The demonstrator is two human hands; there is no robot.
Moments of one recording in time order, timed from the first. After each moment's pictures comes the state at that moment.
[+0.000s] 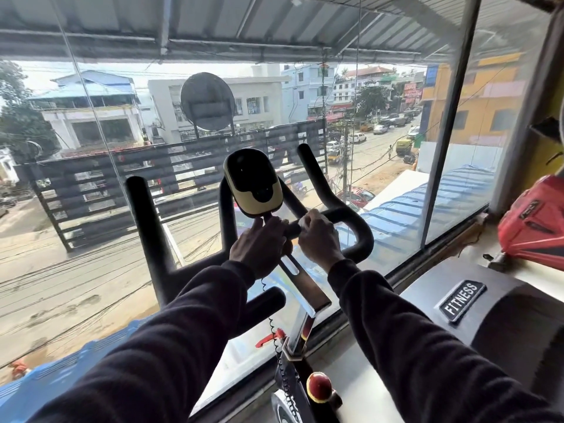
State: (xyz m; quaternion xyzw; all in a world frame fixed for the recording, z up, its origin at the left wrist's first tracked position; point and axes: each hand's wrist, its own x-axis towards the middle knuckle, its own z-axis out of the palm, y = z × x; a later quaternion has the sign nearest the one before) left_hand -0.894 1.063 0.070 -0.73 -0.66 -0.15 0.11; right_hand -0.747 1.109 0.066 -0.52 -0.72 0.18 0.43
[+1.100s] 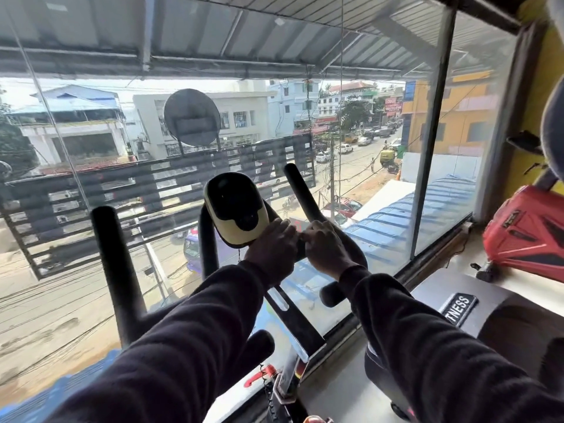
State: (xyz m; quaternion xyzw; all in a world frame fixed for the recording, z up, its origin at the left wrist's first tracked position) left_hand -0.859 1.121 0.095 -0.81 -0.51 -0.09 0.26; right_hand -0.713 1.176 0.070 -0.48 -0.82 -0.01 0.32
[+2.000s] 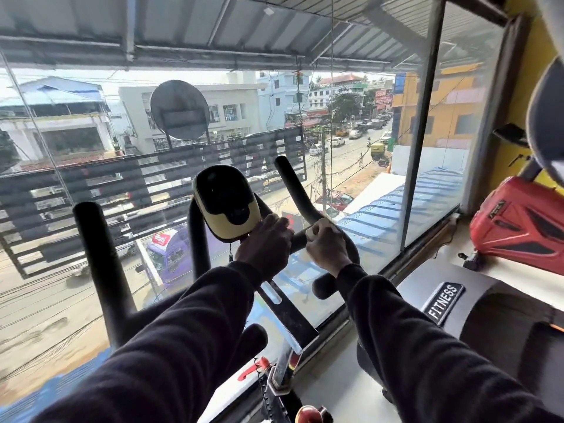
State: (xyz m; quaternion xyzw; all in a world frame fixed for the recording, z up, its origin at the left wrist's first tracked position) left_hand -0.858 1.119 0.091 -0.81 -0.51 -0.17 0.21; right_hand -0.709 1.161 0.069 -0.61 -0.67 0.17 0.39
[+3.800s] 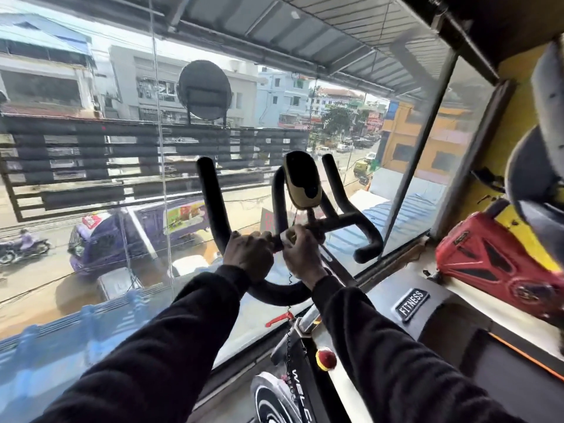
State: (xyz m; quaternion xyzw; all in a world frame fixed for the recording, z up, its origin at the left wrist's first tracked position) left_hand -0.989 0.948 0.085 -0.70 -0.69 -0.14 0.08; right_hand -0.865 1.009 0.061 -0.55 -0.70 0.13 0.43
